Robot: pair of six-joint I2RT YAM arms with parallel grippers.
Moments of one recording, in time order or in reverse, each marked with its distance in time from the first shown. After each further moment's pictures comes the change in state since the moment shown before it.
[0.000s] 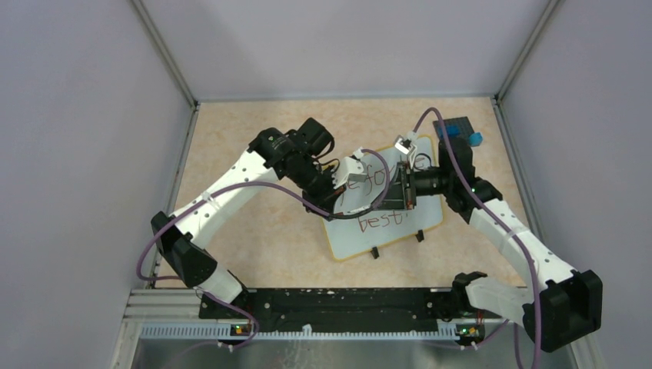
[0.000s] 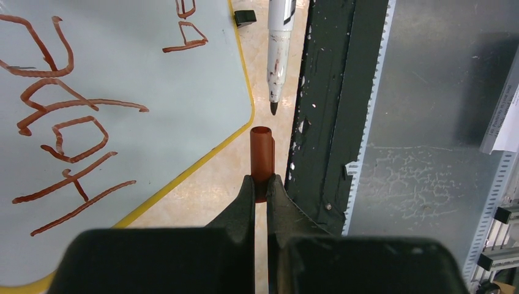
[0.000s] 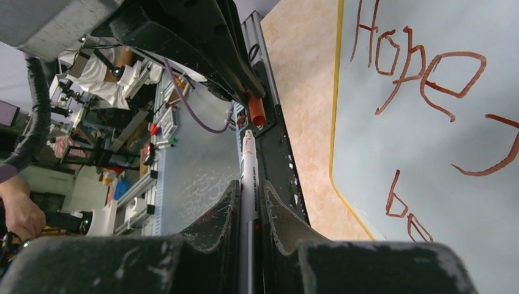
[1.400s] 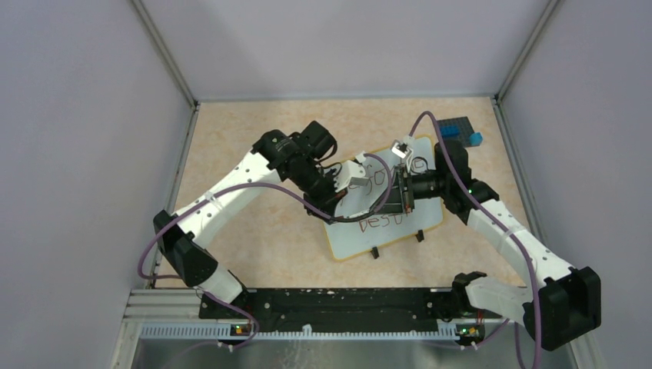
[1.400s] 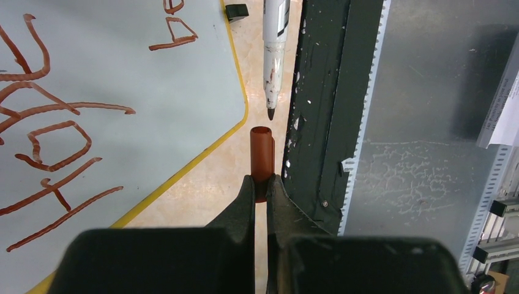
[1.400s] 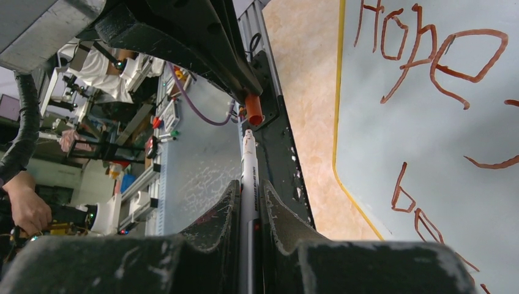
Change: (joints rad) left arm -0.018 0.006 -0.015 -0.002 -0.003 -0.002; right arm 0.019 0.008 -0.027 -0.002 -0.002 -0.012
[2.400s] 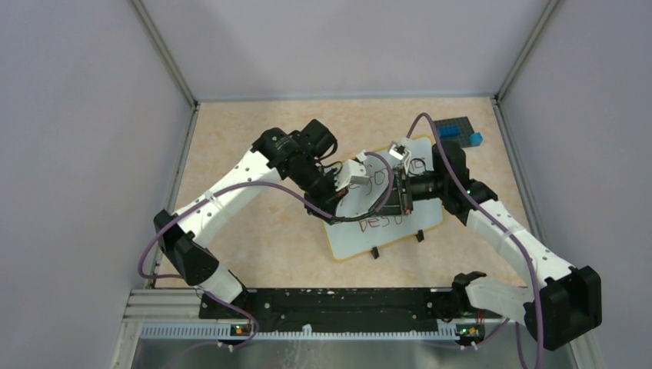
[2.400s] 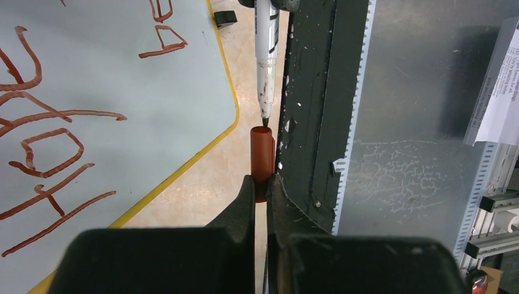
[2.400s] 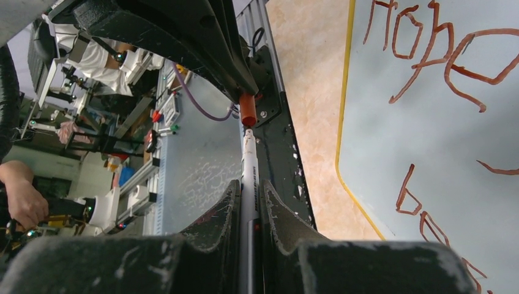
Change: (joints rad) left arm 0.000 0.008 0.030 -0.021 0.034 0.004; right arm 0.019 0.000 0.000 -0.008 0.001 -0.018
